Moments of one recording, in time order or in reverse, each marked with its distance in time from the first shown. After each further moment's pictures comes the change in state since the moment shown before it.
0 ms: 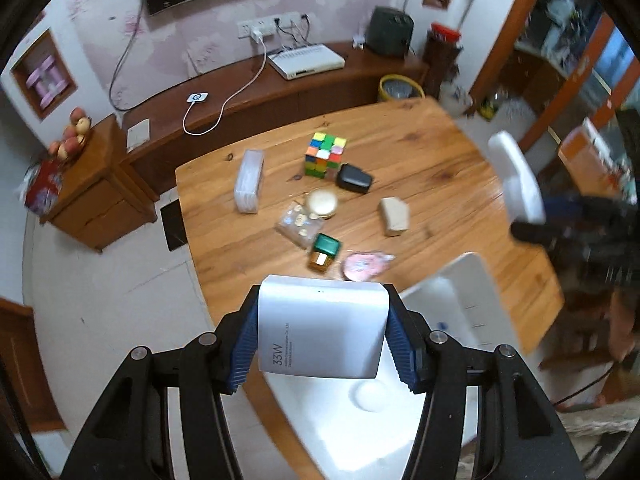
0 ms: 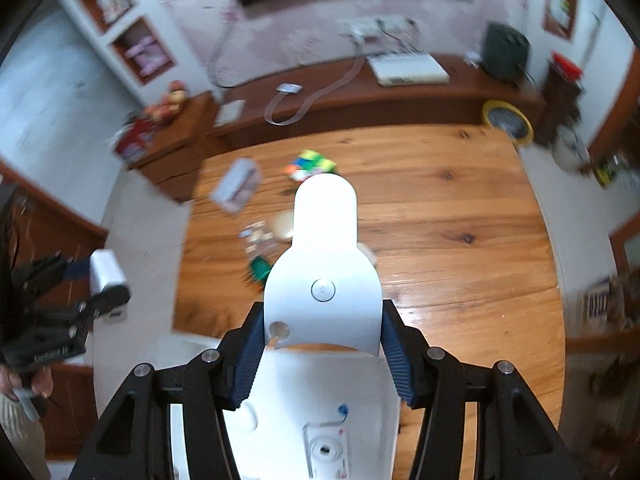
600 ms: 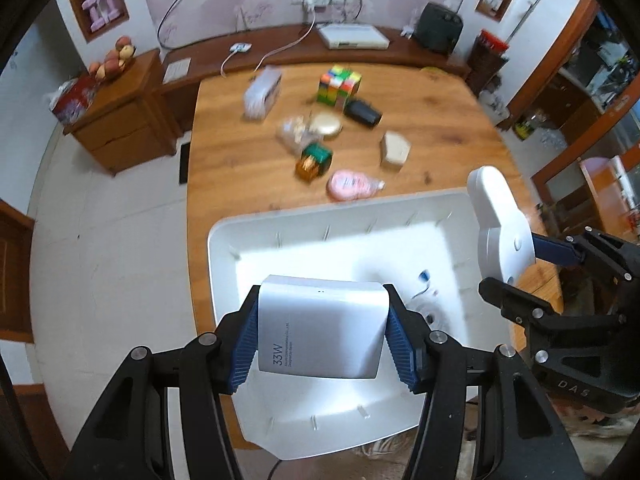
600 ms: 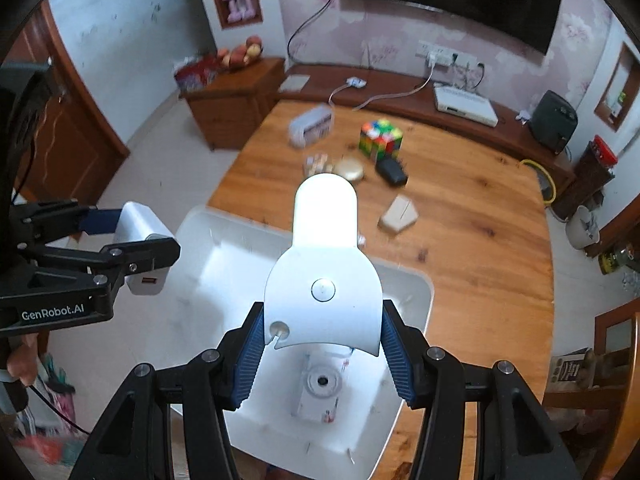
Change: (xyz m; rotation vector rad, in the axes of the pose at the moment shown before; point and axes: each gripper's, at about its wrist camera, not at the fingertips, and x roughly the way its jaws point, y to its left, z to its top) left arm 0.034 -0.052 -0.102 -0.214 0.068 0.088; right arm -0.008 0.052 -0.114 -0.326 0.001 -0.033
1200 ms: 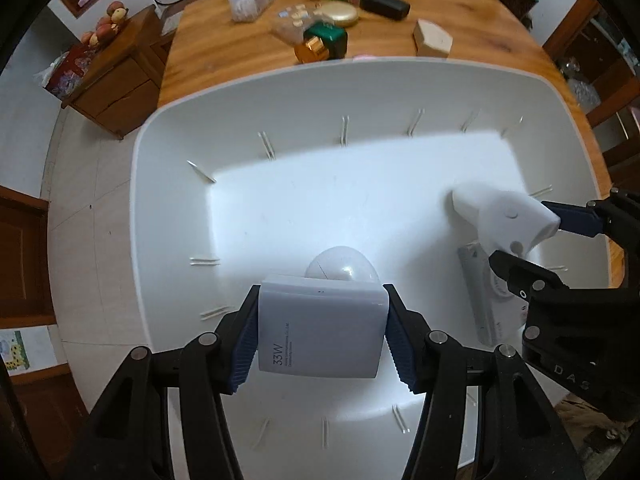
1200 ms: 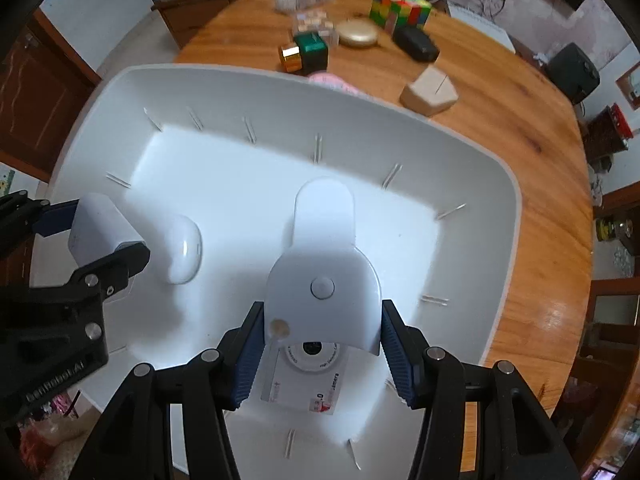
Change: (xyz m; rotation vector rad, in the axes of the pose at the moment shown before) left arm 0.108 -0.010 -0.038 0.038 0.181 0.111; right arm 0.124 0.007 -0.041 -0.021 0.312 -0.074
